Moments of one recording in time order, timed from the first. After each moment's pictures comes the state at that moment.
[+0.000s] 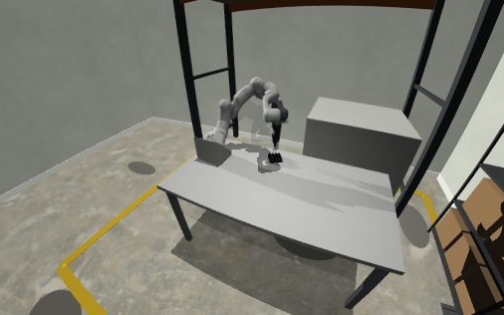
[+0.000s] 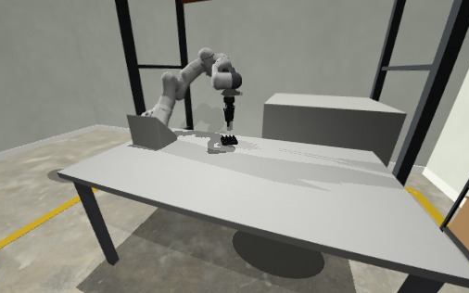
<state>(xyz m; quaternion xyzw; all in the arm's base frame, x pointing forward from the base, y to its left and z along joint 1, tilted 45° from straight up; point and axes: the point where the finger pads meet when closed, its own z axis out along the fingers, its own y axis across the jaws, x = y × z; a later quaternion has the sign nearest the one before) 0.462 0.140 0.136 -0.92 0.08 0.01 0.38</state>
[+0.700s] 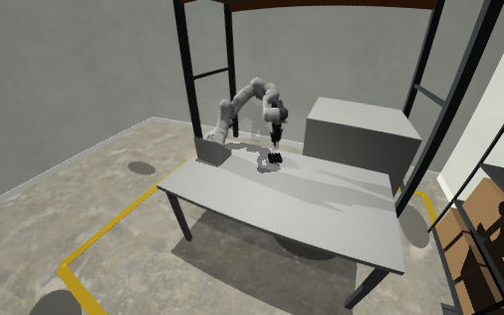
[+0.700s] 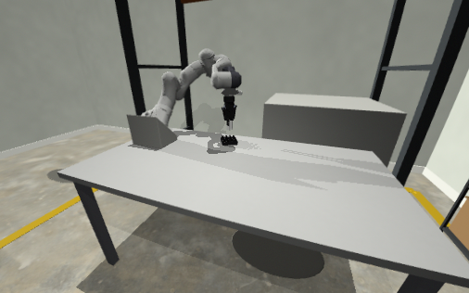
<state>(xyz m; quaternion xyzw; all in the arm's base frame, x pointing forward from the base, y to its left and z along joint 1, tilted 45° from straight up) 0.462 0.137 0.140 -0.90 0.22 0.07 0.38</state>
